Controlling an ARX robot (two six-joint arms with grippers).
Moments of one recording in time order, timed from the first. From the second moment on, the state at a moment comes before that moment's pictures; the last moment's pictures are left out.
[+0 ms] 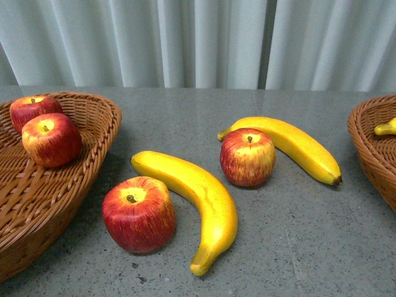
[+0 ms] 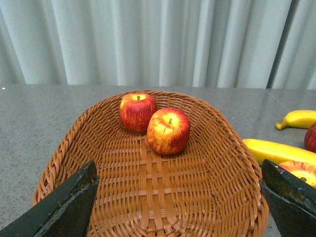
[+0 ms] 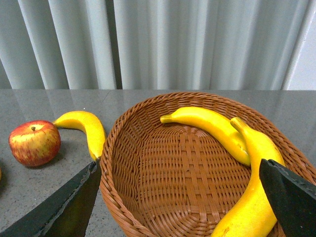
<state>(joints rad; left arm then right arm) 0.00 0.01 0.02 0.00 0.00 0.00 0.00 0.00 0.01 0.00 0.00 0.00</state>
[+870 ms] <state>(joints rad) -0.32 1.07 0.63 0.03 0.09 0.25 0.00 0.00 0.01 0.00 0.00 0.00</state>
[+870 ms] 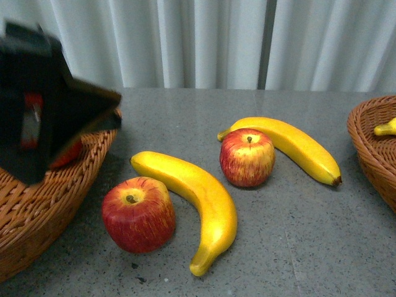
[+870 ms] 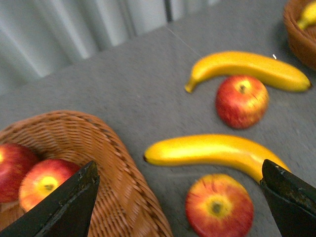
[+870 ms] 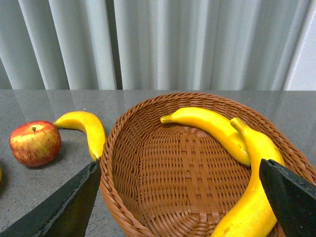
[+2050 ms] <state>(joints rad) -0.30 1.44 0.66 0.16 0.28 0.56 0.00 0.00 0.01 0.00 0.00 0.00</state>
